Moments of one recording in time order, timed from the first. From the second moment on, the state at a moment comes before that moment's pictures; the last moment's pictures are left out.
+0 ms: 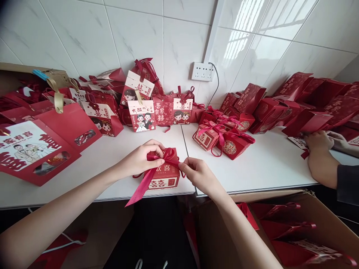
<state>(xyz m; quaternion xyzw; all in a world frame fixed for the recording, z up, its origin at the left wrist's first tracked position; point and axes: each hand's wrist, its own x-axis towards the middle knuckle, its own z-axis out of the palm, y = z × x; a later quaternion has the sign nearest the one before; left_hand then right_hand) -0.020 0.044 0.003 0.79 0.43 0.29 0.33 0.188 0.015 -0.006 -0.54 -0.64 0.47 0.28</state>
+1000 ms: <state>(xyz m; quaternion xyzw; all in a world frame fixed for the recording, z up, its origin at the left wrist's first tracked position) -0.026 0.034 0.008 0.73 0.54 0.33 0.27 0.155 0.051 0.025 -0.59 -0.74 0.23 0.22</state>
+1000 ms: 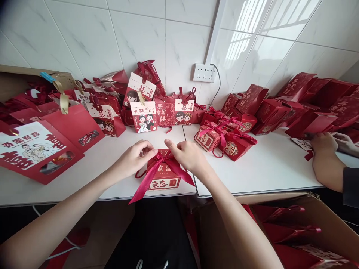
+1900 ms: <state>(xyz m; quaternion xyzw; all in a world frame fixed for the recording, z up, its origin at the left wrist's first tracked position) -0.012 0.005 -0.018 0.57 0.60 0.43 0.35 0.164 0.027 -0.031 -0.45 -0.54 0.55 0.45</state>
